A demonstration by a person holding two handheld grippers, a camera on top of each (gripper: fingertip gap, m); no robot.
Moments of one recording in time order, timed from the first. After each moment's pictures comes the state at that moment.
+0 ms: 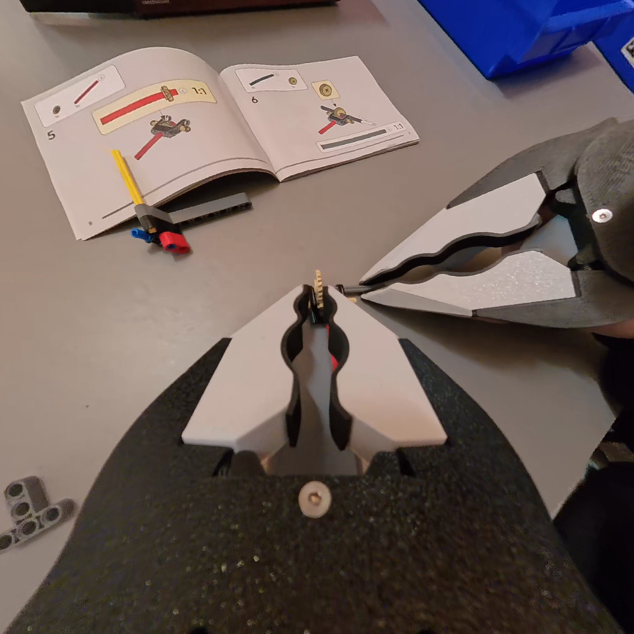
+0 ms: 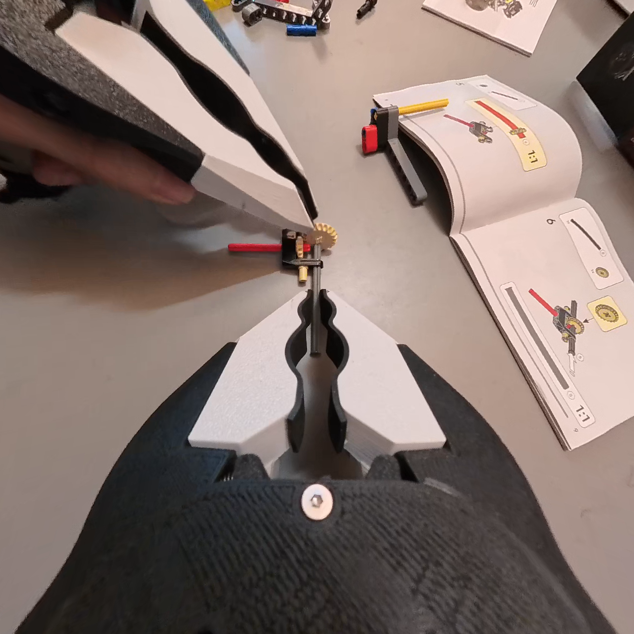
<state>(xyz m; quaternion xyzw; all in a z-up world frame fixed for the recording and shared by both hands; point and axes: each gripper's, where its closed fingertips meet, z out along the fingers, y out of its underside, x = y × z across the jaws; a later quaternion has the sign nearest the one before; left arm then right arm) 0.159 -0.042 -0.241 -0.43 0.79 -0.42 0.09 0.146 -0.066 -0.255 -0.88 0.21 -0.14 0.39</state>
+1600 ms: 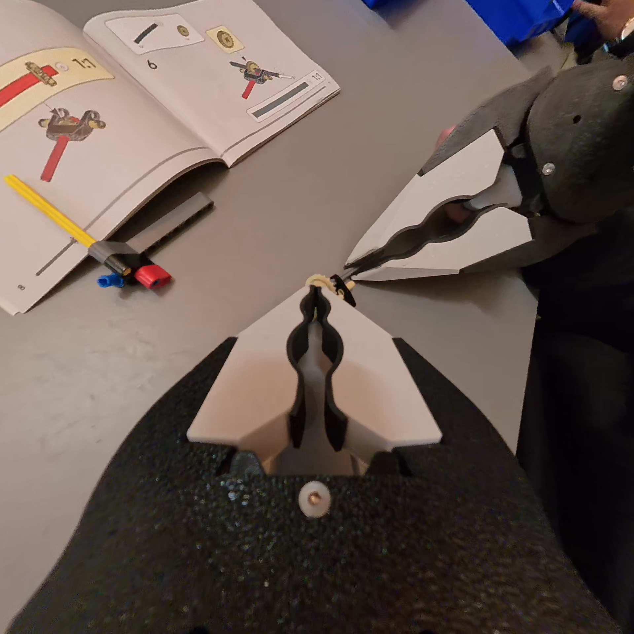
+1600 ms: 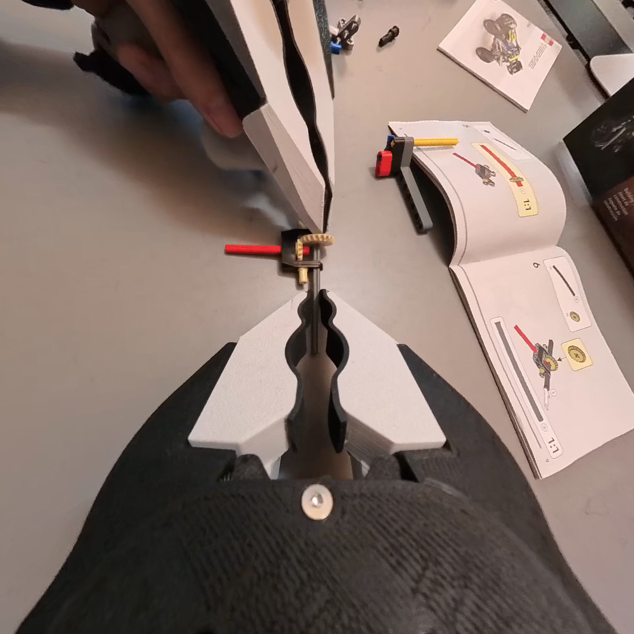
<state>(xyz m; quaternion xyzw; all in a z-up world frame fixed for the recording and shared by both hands) 0.158 -0.036 -0.246 -0.29 0.85 -0.44 -0.08 0.146 -0.057 -0.254 -0.89 0.15 -0.18 0.38</state>
